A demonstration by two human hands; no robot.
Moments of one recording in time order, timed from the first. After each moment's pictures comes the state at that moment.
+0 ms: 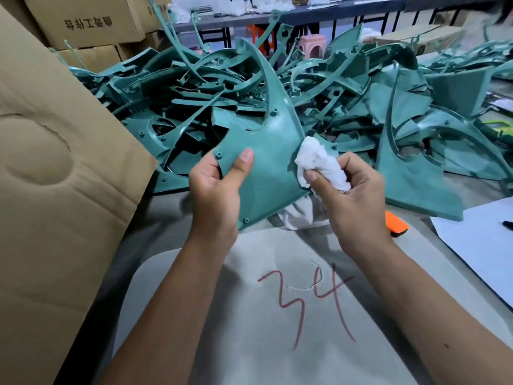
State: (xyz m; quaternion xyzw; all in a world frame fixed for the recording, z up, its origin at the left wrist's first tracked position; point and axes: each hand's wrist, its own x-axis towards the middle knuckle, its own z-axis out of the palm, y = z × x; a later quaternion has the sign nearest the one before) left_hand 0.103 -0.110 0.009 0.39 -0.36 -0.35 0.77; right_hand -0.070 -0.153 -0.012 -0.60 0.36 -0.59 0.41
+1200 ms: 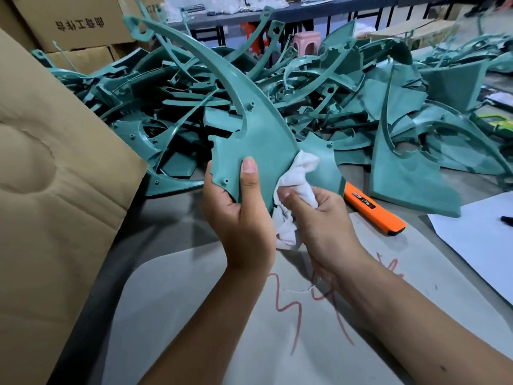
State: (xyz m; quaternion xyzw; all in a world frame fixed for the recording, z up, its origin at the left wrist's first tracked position) left_hand 0.048 -0.098 0.005 0.42 -0.36 -0.09 0.82; right_hand -0.041 -0.119 -0.014 -0.47 0.39 -0.49 0.62
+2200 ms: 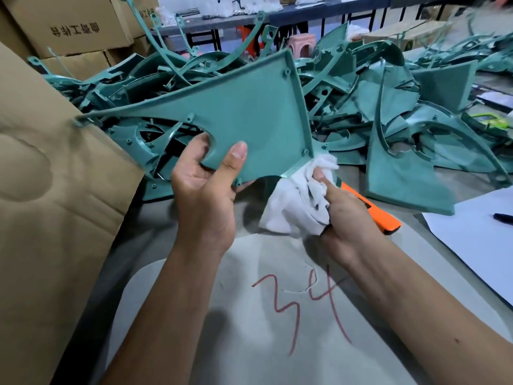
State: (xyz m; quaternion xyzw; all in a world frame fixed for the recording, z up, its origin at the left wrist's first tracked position) left_hand 0.100 -0.102 0.028 0.32 -0.44 -0.35 0.76; right_hand -0.060 -0.143 -0.008 -0.25 0.32 -0.50 0.76
